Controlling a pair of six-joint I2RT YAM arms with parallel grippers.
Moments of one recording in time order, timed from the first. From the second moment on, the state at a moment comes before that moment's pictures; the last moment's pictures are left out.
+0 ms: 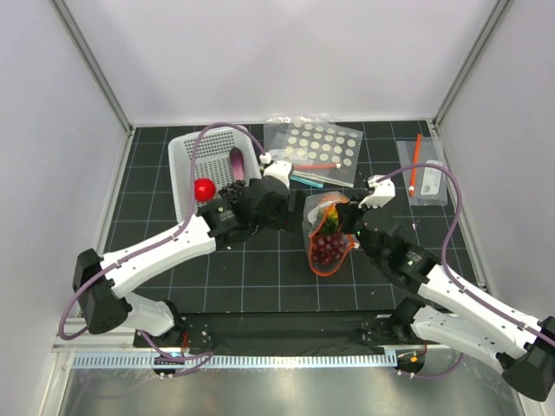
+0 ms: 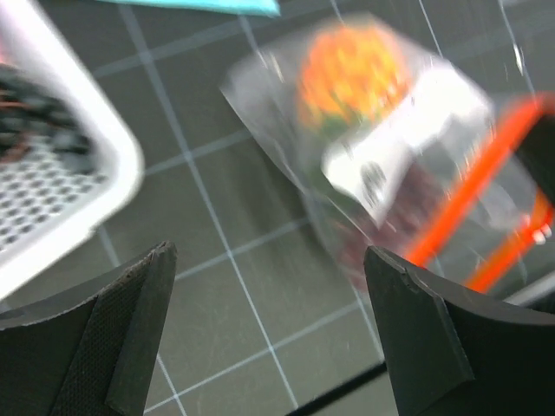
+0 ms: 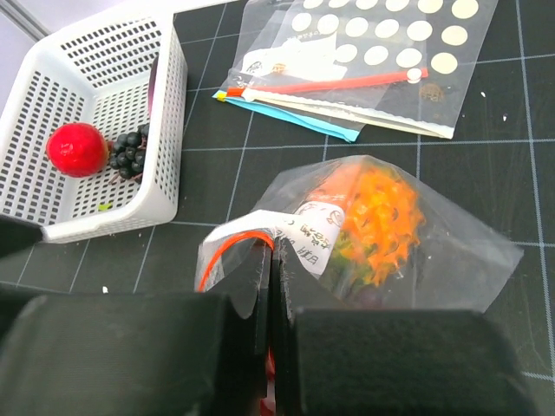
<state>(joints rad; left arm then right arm) -0.98 1.40 1.30 -0.56 -0.36 -0.51 0.78 0.81 0.64 -0.10 0.52 0.47</state>
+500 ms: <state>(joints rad) -1.18 1.37 1.15 -0.31 -0.26 -0.37 0.78 0.80 0.64 -0.11 0.52 0.48</state>
